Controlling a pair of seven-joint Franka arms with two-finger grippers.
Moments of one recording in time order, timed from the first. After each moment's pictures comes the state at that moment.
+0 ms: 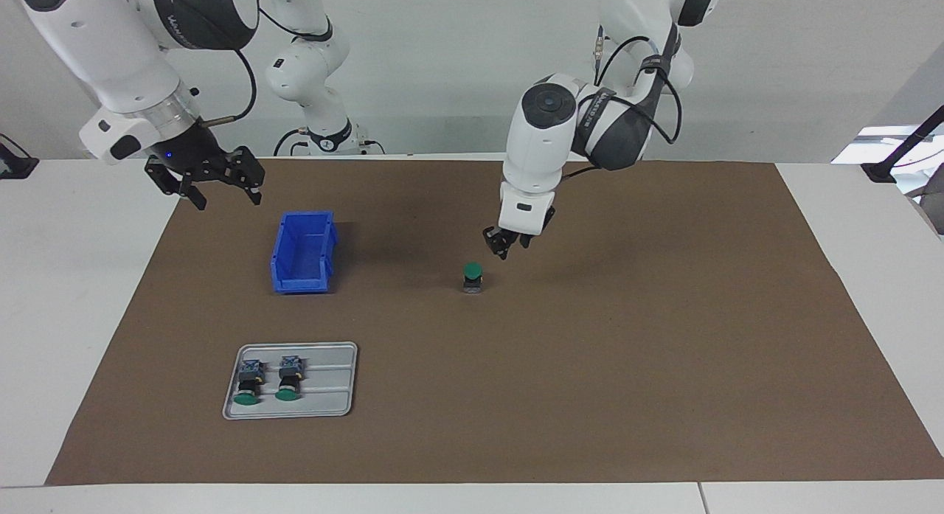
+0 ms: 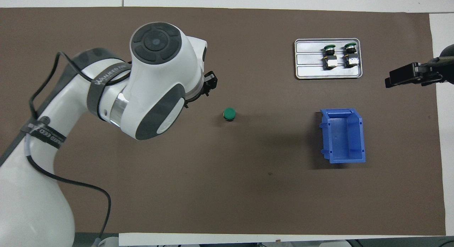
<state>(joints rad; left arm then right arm) -0.52 0.29 -0.13 -1.54 -0.02 1.81 -1.06 1.10 0.06 -1.17 -1.58 0.14 1.60 -0.13</state>
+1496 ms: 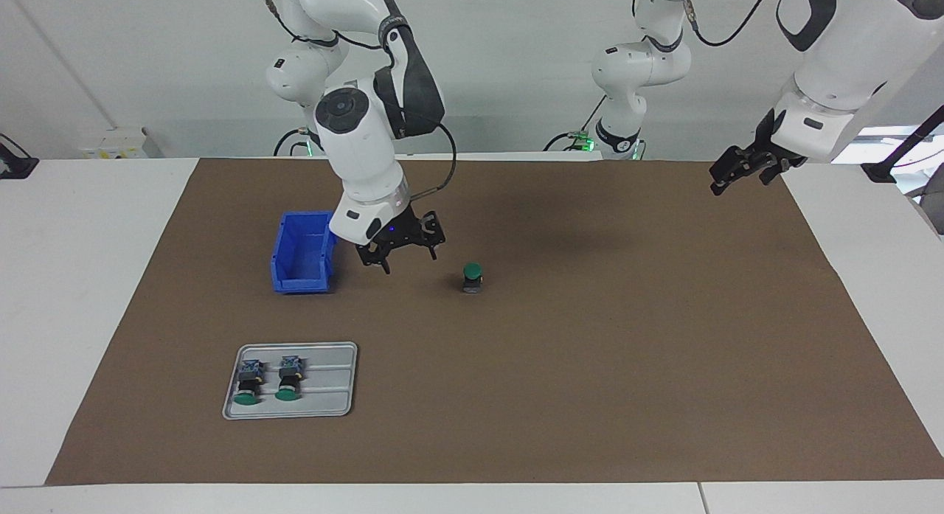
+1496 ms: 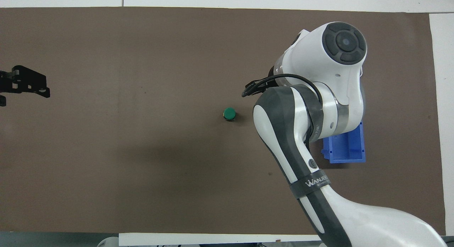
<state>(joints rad) 0.06 -0.01 -0.20 -1.54 0.00 1.42 -0.23 1.08 0.33 -0.78 -1.69 0.42 1.99 -0.07</state>
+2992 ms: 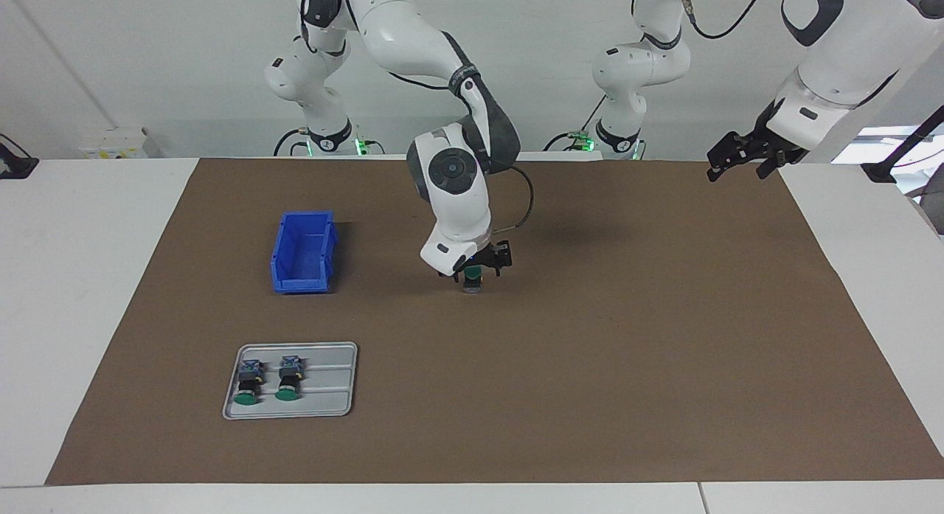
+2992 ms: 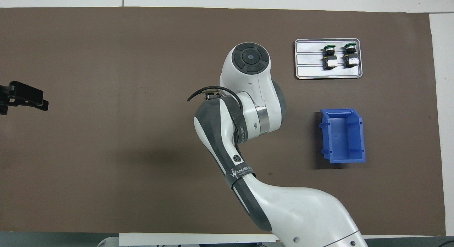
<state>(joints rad) 0.10 -0.05 -0.18 -1.63 -0.06 1.44 -0.06 1.06 0.57 -0.63 -1.54 0.51 1.95 0.23</state>
